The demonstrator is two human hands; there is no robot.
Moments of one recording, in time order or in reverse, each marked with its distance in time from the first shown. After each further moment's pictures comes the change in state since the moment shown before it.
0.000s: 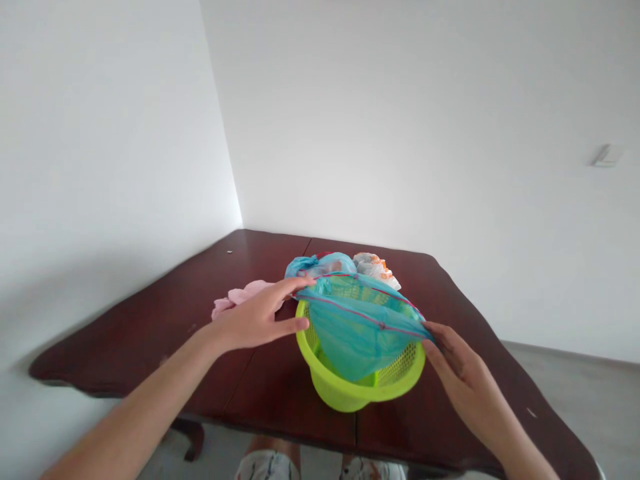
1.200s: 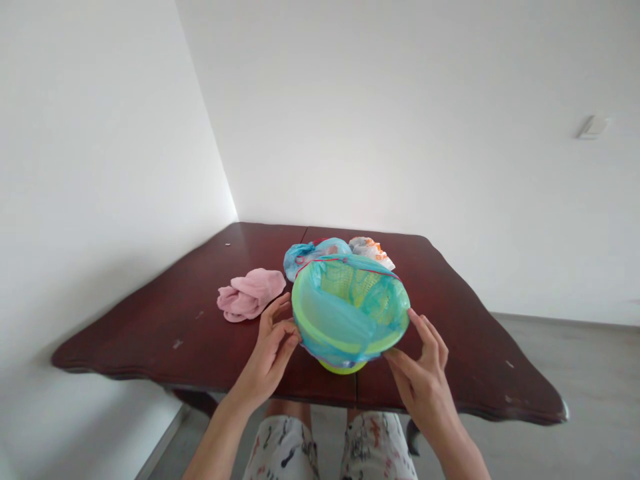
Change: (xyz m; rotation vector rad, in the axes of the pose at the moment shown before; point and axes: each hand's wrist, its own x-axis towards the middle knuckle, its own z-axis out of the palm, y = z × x) left_hand -0.095 -0.009 0.126 0.074 0.468 0.039; right_hand -0.082 0.017 0.056 -0.567 0.159 -0.570
